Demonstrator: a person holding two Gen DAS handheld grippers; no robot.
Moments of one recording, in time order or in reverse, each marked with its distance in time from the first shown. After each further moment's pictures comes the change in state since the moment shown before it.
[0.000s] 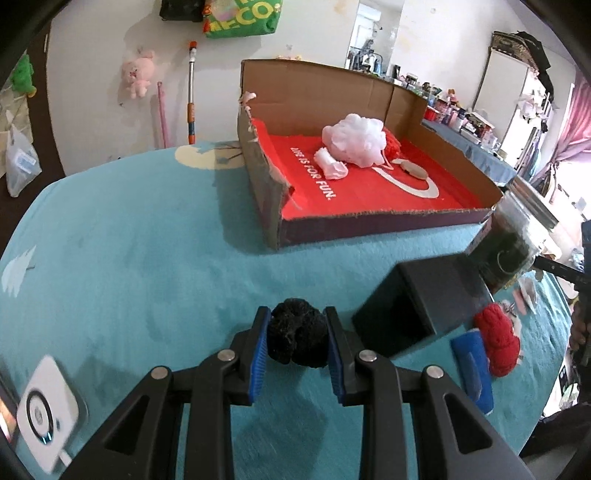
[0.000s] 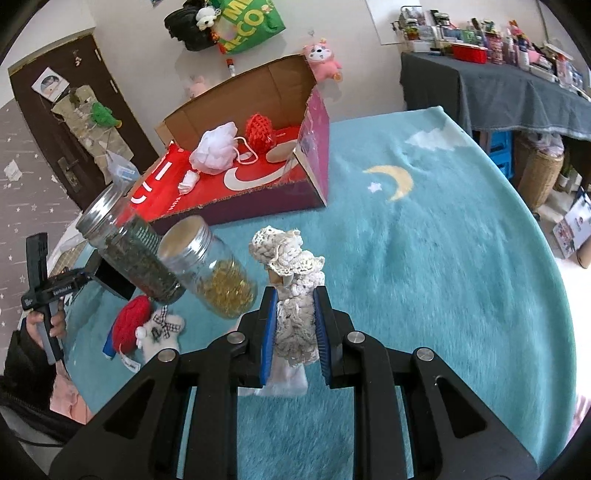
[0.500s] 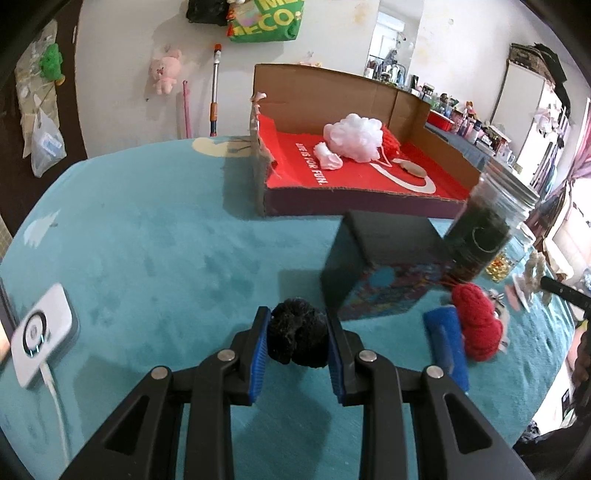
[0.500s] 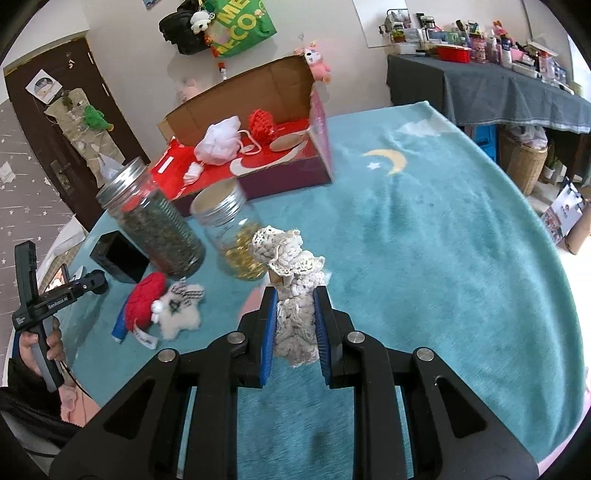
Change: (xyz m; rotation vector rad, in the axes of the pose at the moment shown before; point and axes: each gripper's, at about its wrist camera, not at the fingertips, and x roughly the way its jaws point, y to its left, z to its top) left arm -0.024 -0.035 -0.037 -0.069 -0.034 0.081; right arm -0.026 0.023 -0.036 0.041 -0.032 -0.071
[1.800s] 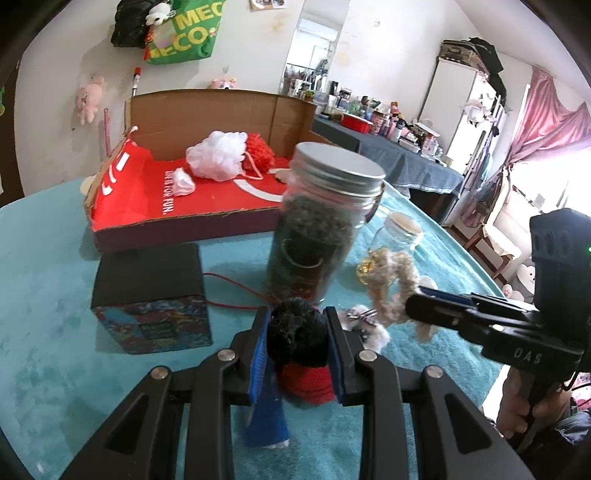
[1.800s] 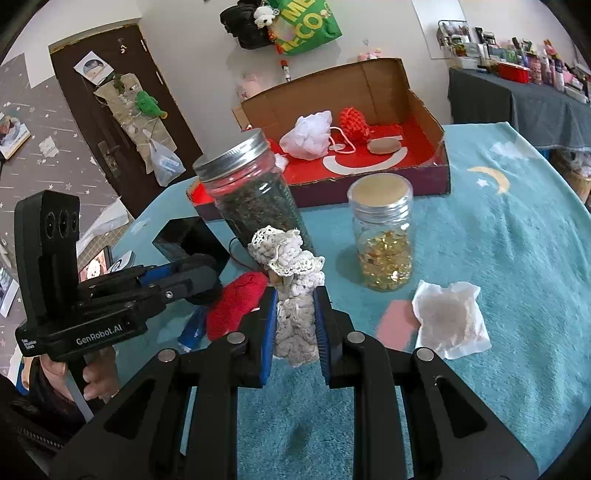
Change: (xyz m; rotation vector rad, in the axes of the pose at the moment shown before) left arm -0.004 -0.123 0.004 0.094 -0.064 -0.241; right arm 0.019 0.089 -0.012 -0.092 -0.020 0.179
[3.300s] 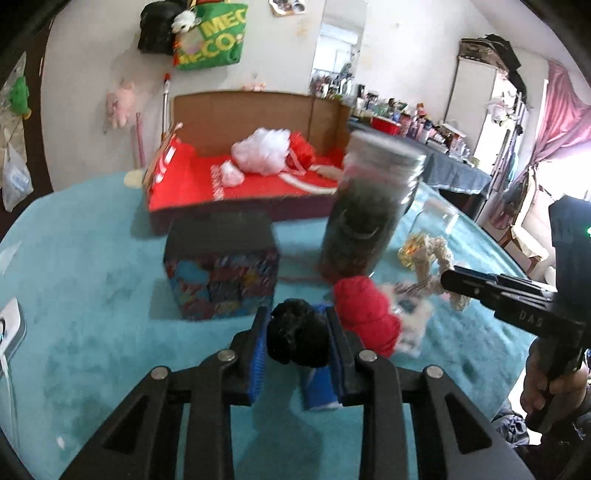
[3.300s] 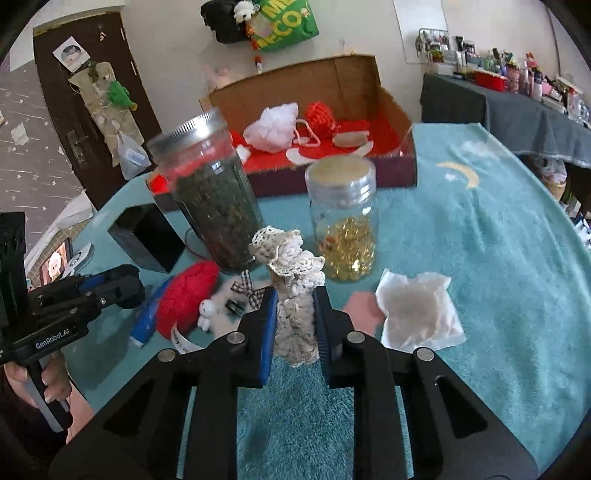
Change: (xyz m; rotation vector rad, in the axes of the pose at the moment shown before) left arm -0.020 0.019 -0.024 0.009 -0.031 0.119; right arm 0.004 -0.004 -0.007 -0.038 -0.024 -0.158
